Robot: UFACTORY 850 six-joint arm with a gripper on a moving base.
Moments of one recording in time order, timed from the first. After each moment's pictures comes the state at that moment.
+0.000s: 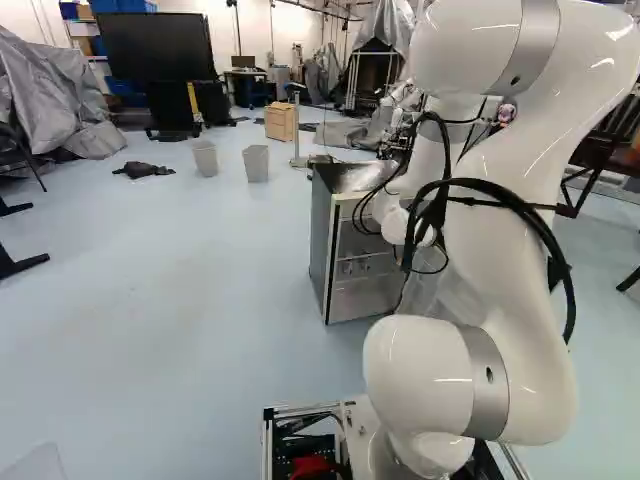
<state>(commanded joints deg) -17.7 -25.7 -34.4 50.2 57.2 0.0</state>
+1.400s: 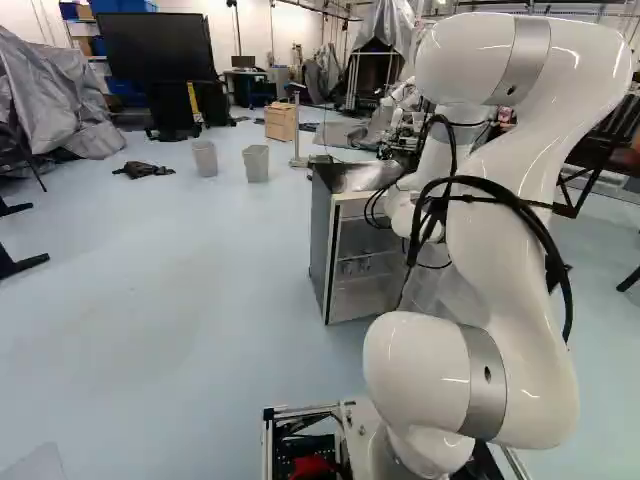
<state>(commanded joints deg) -22.2 -30.2 -41.1 50.2 55.5 0.0</state>
